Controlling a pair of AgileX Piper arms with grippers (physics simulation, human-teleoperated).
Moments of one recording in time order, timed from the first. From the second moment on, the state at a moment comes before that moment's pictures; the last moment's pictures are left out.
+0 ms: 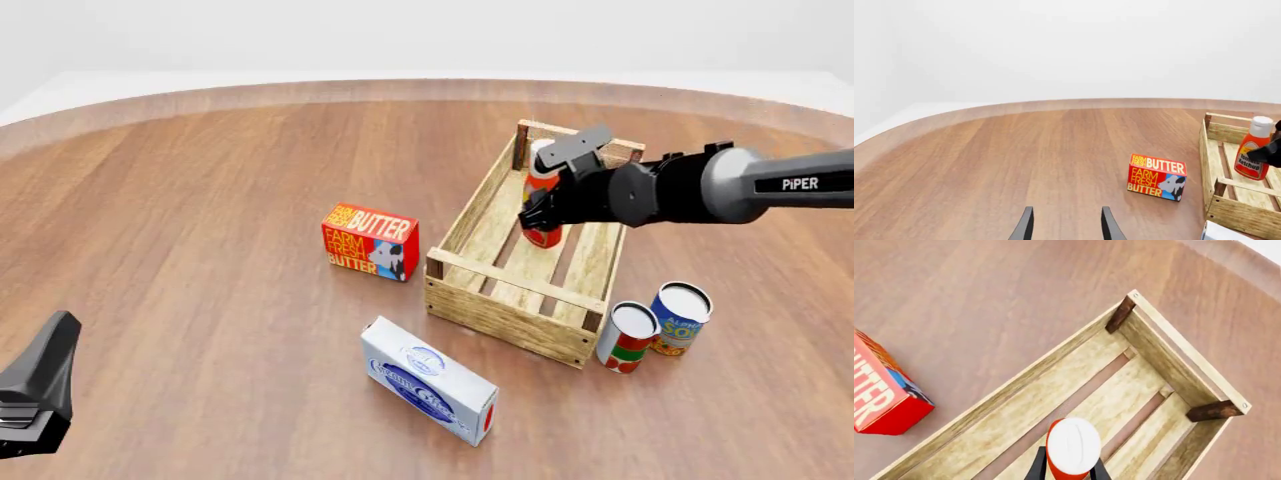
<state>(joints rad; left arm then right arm) 0.00 0.00 0.00 0.00 0.00 0.26 1.90 -1.14 0.01 -0.27</state>
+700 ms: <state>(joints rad) 0.00 0.00 0.00 0.00 0.00 0.27 1.93 -1.13 -0.04 -0.24</state>
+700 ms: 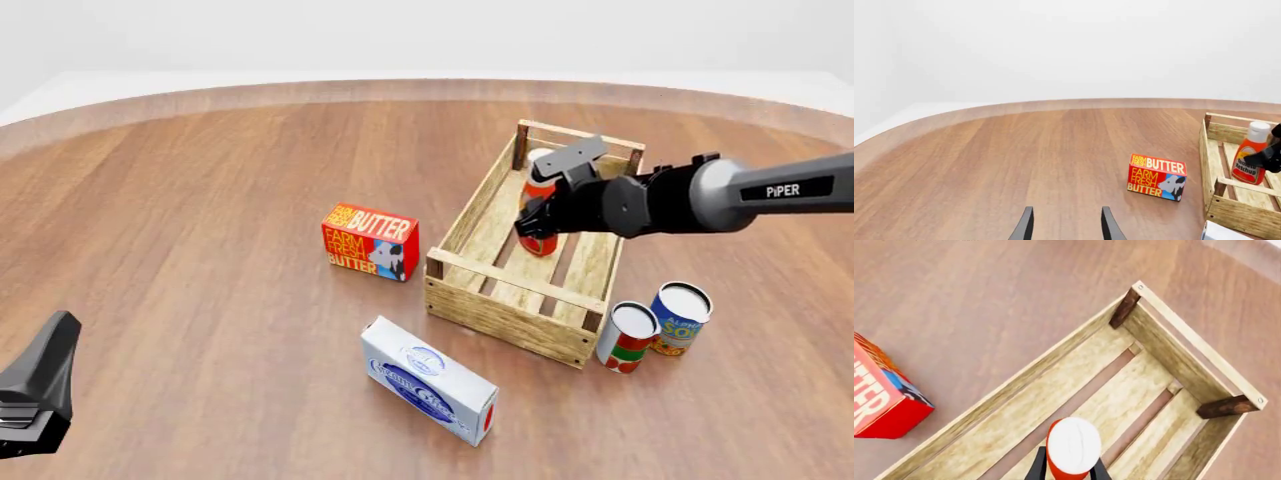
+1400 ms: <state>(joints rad) 0.00 0.00 0.00 0.00 0.00 0.26 1.85 -1.10 -0.02 -0.23</state>
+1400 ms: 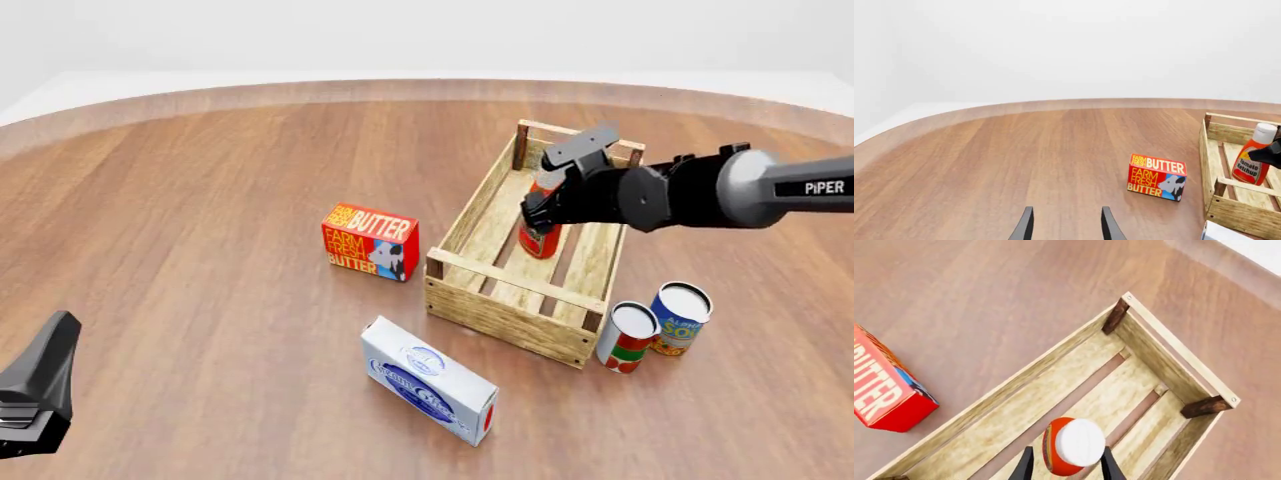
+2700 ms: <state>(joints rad) 0.00 0.00 0.00 0.00 0.00 0.20 1.40 -0.71 -0.05 -0.24</state>
